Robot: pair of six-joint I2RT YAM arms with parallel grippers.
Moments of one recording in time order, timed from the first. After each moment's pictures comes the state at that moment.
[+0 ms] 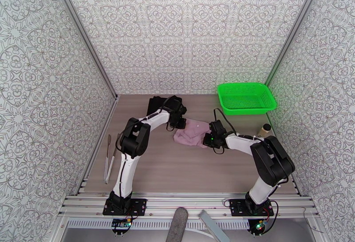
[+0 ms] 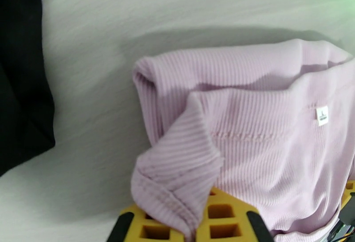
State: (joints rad) left arm -0.46 2.26 1.69 -0.56 0.29 -0.23; right arm 0.45 1.72 0.90 -0.20 -0.16 0.69
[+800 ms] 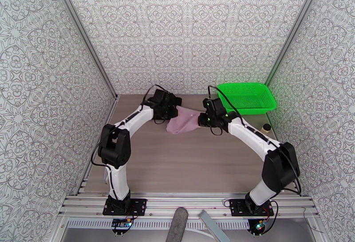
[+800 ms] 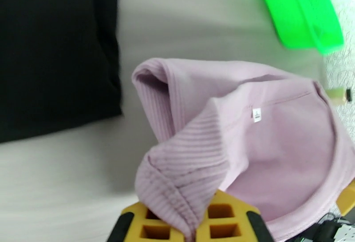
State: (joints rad) left arm -0.31 1.97 1.71 -0.62 0.37 -0.33; right arm 0.49 1.71 1.44 -0.54 -0.15 0.50
